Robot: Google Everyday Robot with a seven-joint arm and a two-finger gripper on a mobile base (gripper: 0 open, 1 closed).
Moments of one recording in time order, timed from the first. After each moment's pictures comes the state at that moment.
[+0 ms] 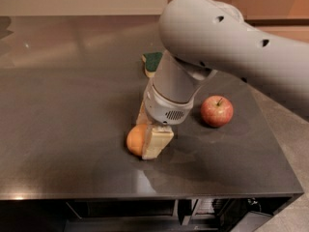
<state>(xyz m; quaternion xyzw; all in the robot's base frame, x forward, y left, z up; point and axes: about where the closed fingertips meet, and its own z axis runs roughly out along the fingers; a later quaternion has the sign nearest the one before) 0.420 0.015 0.844 -0.77 0.61 0.12 0.13</state>
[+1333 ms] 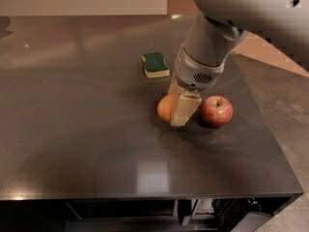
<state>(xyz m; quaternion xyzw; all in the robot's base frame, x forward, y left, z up) 0.483 -0.055 0.880 -0.72 0.68 0.06 0.12</state>
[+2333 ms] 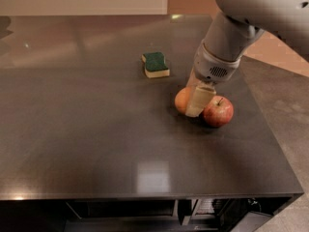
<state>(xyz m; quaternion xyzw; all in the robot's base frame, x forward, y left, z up) 0.522 -0.103 0.868 -0.67 0.73 0.06 0.12</state>
